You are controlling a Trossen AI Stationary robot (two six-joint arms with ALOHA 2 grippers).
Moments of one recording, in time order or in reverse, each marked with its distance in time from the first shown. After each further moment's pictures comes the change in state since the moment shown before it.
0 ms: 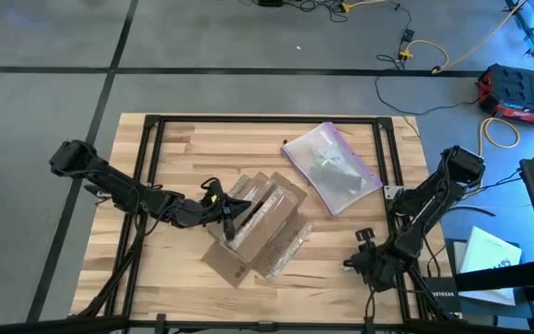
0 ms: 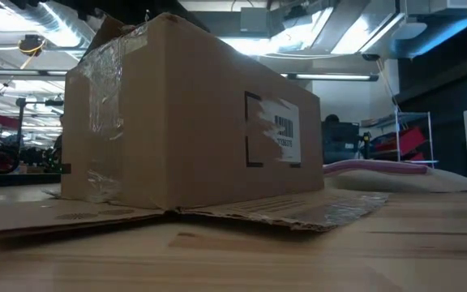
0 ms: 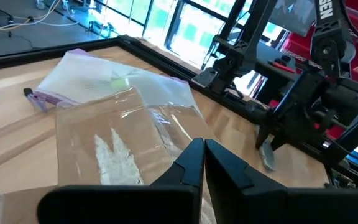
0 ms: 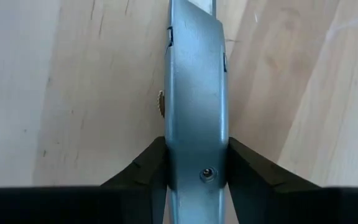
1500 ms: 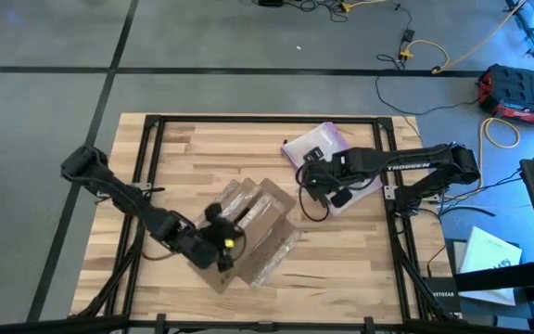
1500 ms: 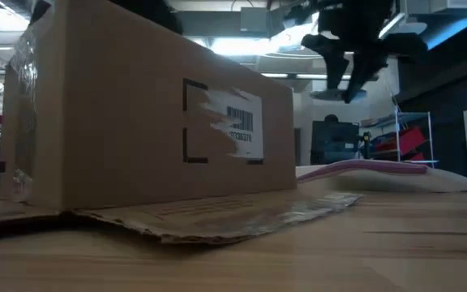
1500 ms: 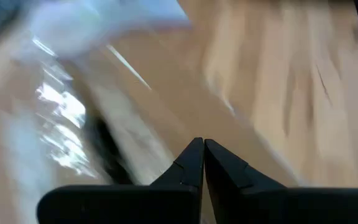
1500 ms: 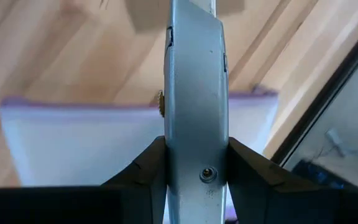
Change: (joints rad) left arm -0.201 0.143 0.354 -0.737 -0.036 -0.023; right arm -0.988 0.017 0.564 -0.395 0.219 -1.429
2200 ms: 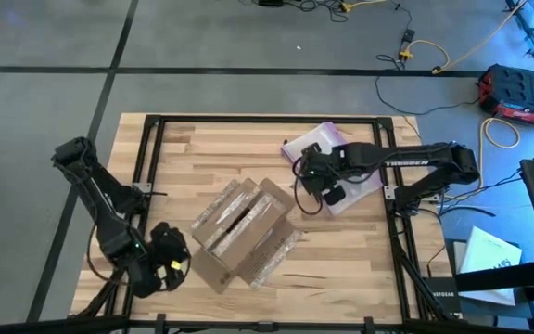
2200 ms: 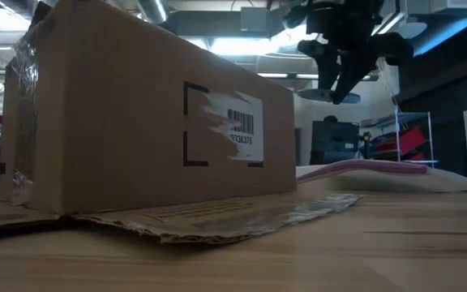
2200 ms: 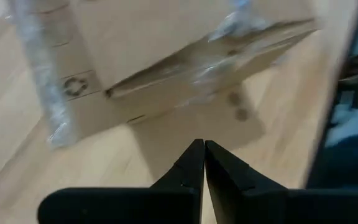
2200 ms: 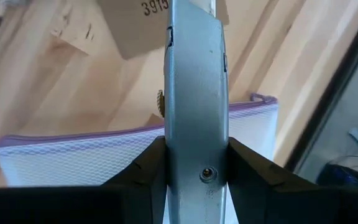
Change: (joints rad) left arm -0.379 -0.128 0.001 -0.608 0.174 -0.844; right arm -0.049 0.007 0.000 0.070 -0.087 0.054
